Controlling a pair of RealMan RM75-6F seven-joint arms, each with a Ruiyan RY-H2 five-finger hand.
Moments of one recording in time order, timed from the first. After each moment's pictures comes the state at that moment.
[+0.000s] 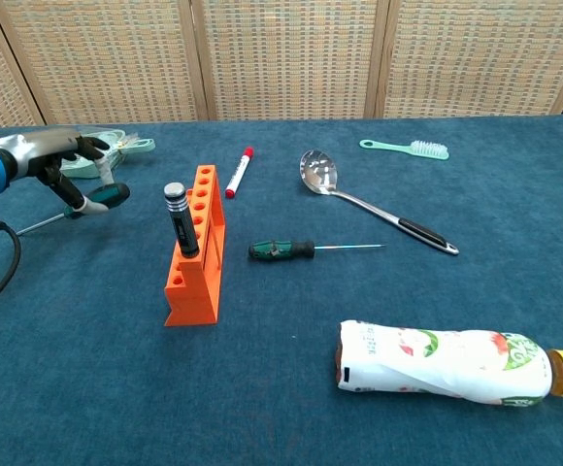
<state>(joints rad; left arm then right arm) -0.78 -1.55 -0.26 -1.12 0.87 0.71 0.08 0.09 -1.00 0.14 -1.53 -1.37 1.37 0.37</state>
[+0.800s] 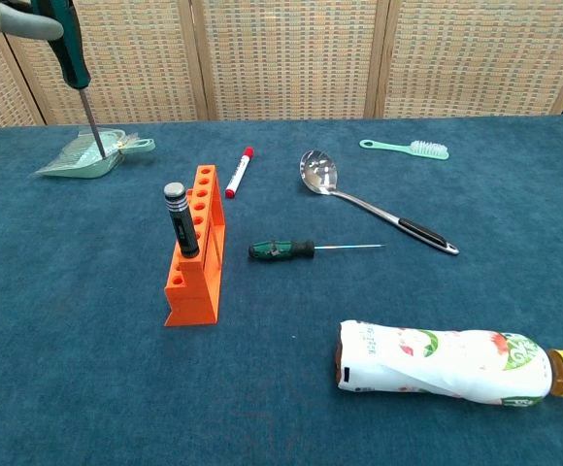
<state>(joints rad) -0.59 -1.03 -0.41 -1.75 1.25 0.82 -0.60 0.09 -0.99 0.13 -1.53 -1.39 1.37 0.39</state>
